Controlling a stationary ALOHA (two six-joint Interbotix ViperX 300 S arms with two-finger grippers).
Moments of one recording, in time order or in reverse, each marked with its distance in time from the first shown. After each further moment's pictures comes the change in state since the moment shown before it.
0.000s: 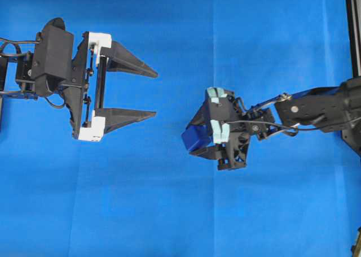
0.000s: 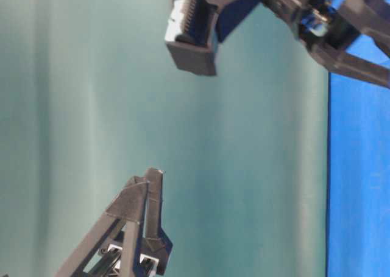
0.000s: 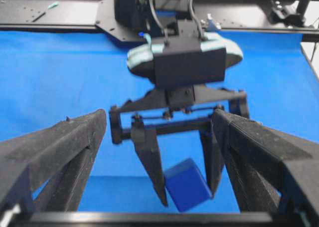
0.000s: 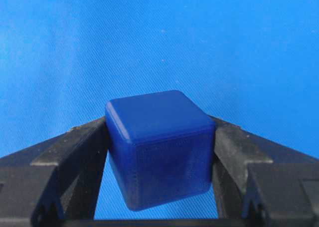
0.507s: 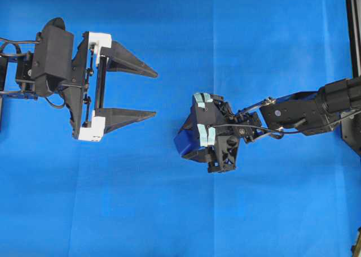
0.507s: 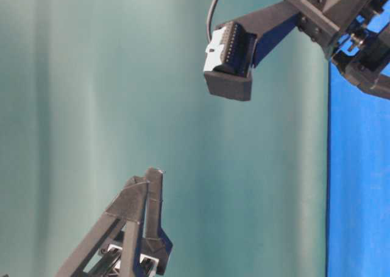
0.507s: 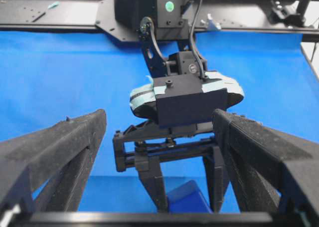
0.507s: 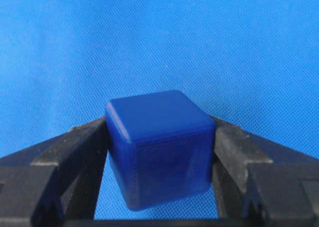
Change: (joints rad) left arm 0.000 0.000 0.000 0.000 0.002 0.002; right arm 0.000 0.089 -0.049 0.003 -0.025 0.000
